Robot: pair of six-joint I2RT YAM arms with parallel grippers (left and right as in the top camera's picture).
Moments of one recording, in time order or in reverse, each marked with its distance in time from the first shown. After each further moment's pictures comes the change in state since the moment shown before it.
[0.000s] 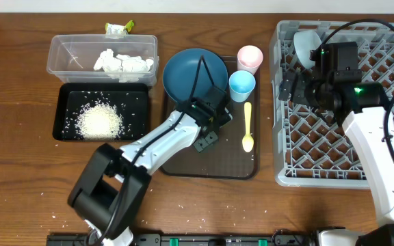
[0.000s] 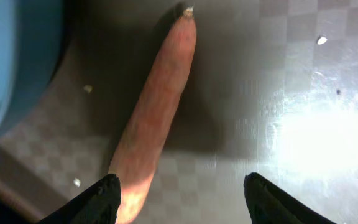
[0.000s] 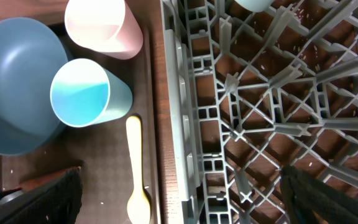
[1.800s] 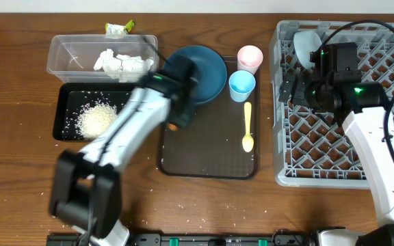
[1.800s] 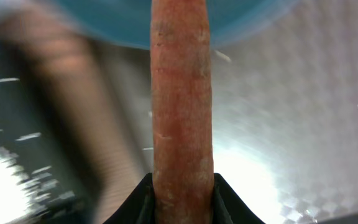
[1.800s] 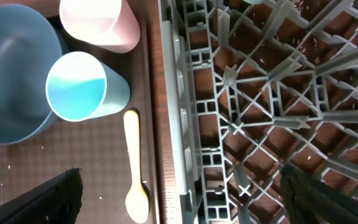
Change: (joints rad) left arm 0.281 -0.090 0.179 -0.237 0.117 -0.356; right arm 0.000 0.000 0.000 -0.023 0.000 0.000
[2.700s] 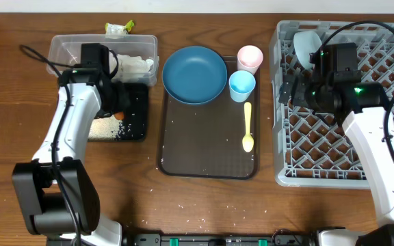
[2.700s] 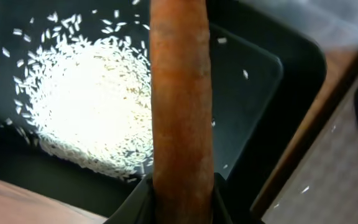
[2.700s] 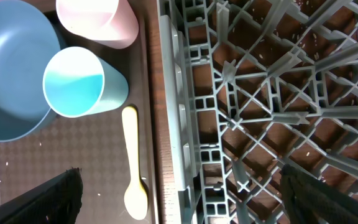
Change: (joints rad) left arm 0.419 -0.025 -0.053 0.060 -0.019 -0.404; right arm 0.000 0.000 0.000 -0.011 0.000 -0.003
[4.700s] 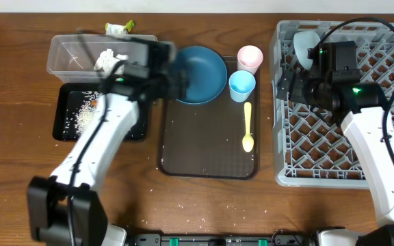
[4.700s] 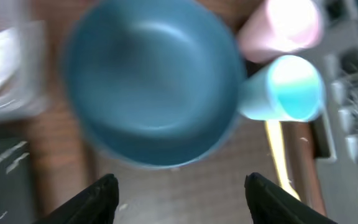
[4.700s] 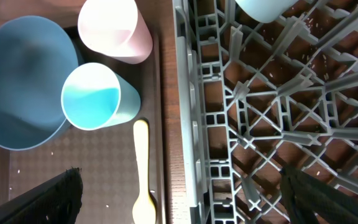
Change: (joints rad) left arm -0.330 -0.075 0.013 0.291 0.287 0.233; right arm 0.013 0.000 0.000 0.059 -0.011 -0.001
